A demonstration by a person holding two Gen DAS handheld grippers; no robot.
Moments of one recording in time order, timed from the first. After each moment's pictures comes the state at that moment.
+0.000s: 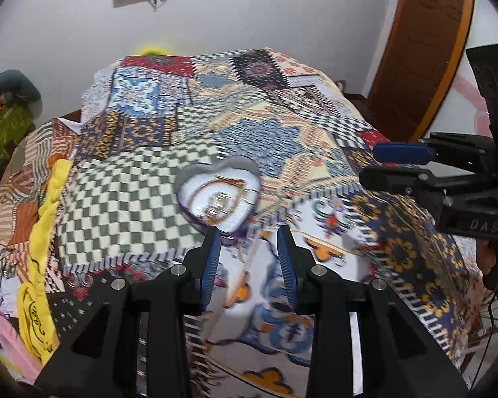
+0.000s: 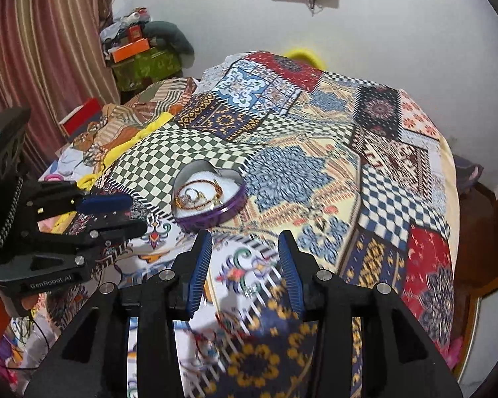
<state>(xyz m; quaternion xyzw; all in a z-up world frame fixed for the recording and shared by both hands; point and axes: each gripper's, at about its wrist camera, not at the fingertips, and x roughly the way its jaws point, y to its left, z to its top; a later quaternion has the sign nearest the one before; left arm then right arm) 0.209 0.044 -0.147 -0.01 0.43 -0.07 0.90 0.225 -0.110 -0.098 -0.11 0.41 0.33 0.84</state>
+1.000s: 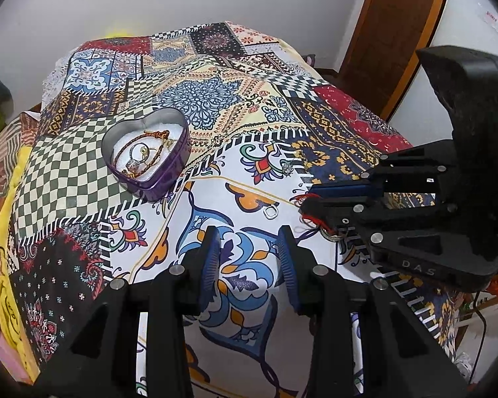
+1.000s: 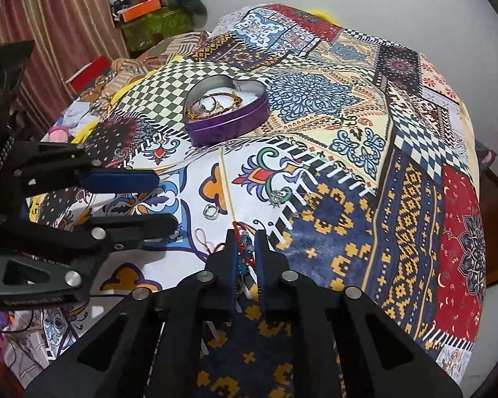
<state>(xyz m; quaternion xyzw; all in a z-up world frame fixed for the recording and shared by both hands) 0.187 -0.007 -0.184 0.00 0.46 -0.13 0.88 0.193 -0.111 -0.158 -0.15 0.47 0.35 0.80</state>
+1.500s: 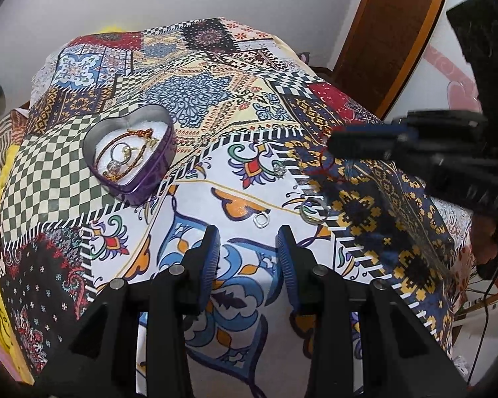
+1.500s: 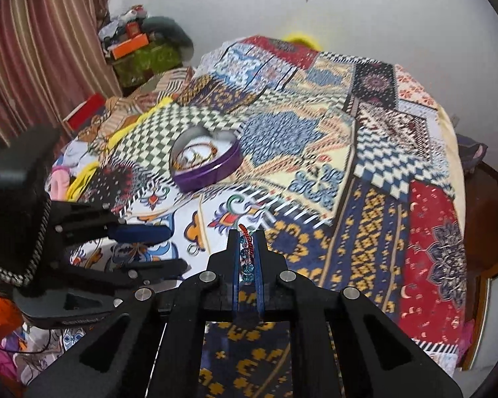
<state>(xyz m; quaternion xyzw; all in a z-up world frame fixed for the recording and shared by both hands) 0.199 -0.014 -0.193 -0.01 0.46 -0.15 0.87 0.204 -0.141 -0.116 -0.09 0.43 0.33 0.83</state>
